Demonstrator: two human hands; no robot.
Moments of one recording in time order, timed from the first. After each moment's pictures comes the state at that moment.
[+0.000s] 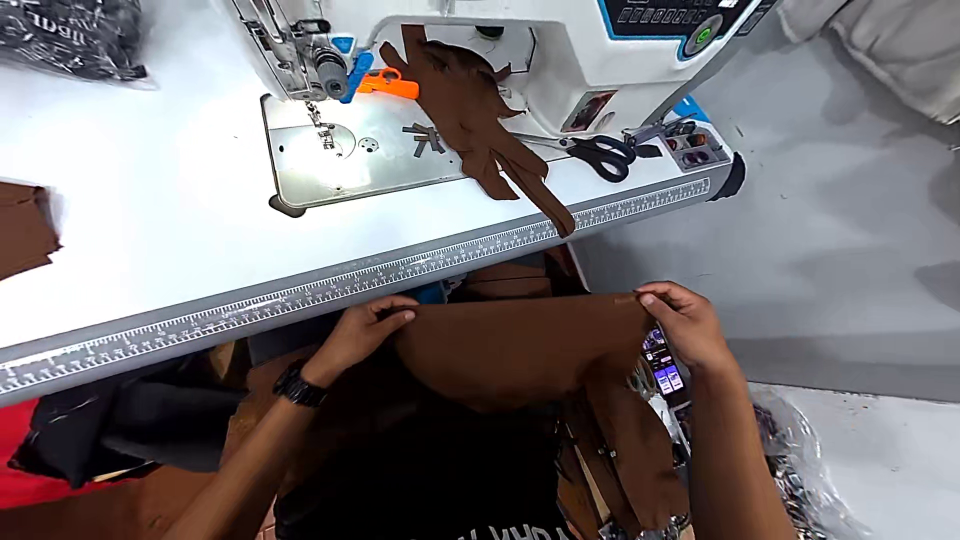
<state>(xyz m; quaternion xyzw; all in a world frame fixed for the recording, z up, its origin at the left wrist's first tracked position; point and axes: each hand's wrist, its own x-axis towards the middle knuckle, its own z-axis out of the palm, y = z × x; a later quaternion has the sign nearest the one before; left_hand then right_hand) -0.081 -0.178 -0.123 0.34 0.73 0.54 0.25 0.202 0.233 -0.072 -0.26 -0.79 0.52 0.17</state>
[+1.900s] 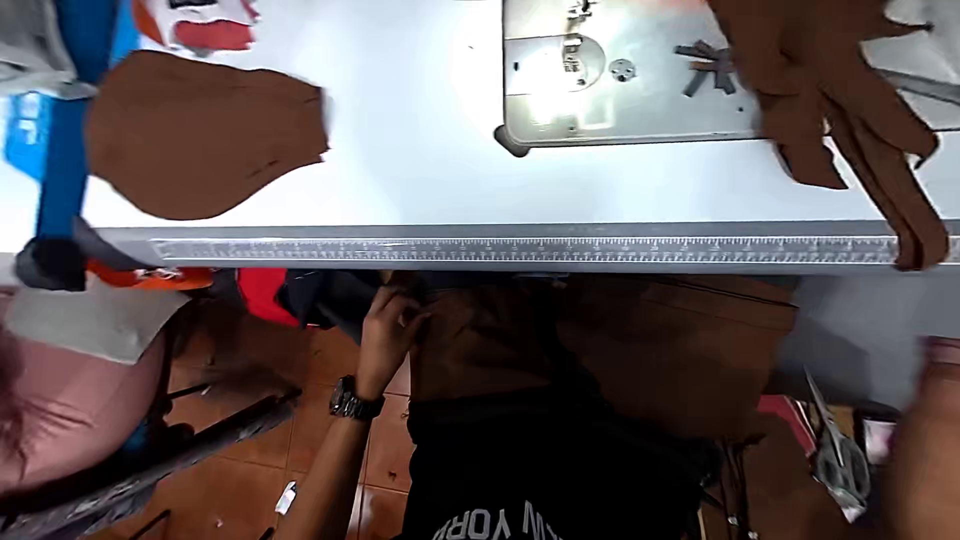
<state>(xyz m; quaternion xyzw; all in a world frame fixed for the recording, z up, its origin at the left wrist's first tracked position) -0.044 -0.371 -0.148 0.18 0.93 0.32 -0.01 0.139 0.141 -0.079 -0.19 -0.90 0.26 0.30</state>
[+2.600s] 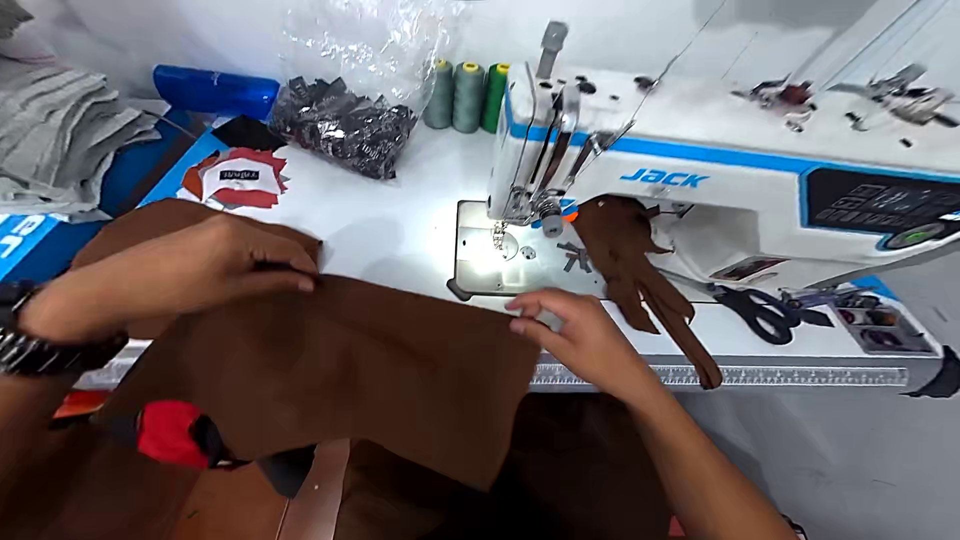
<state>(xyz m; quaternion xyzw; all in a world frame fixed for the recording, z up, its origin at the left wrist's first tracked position) -0.261 -0.390 0.088 0.54 0.81 0.20 0.01 -0.096 0.025 0.016 0.19 -0.90 0.37 0.11</state>
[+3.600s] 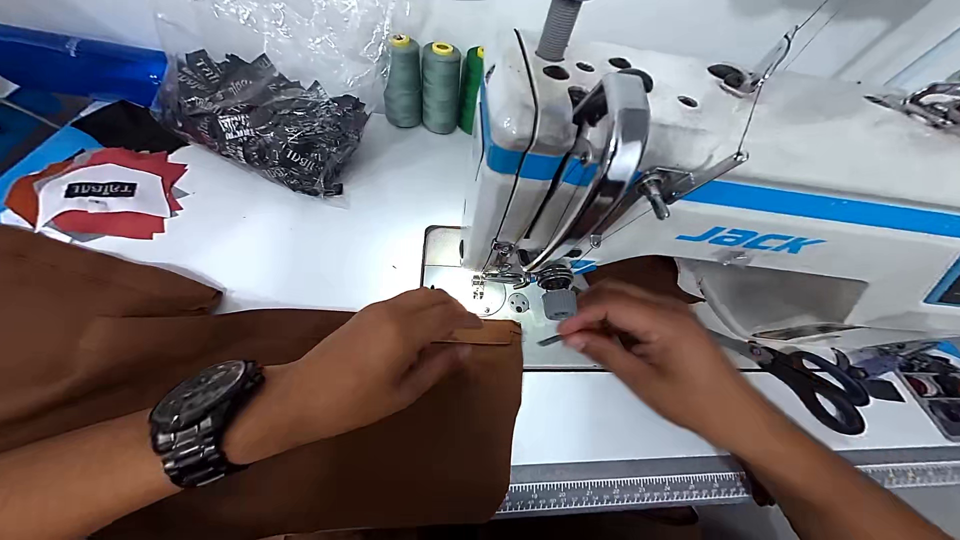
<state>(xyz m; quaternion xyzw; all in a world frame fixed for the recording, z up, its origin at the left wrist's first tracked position) -0.247 -0.197 0.016 0.54 0.78 0.31 -0.02 -0.151 0.102 0.038 0.21 -0.91 0.33 0.13</state>
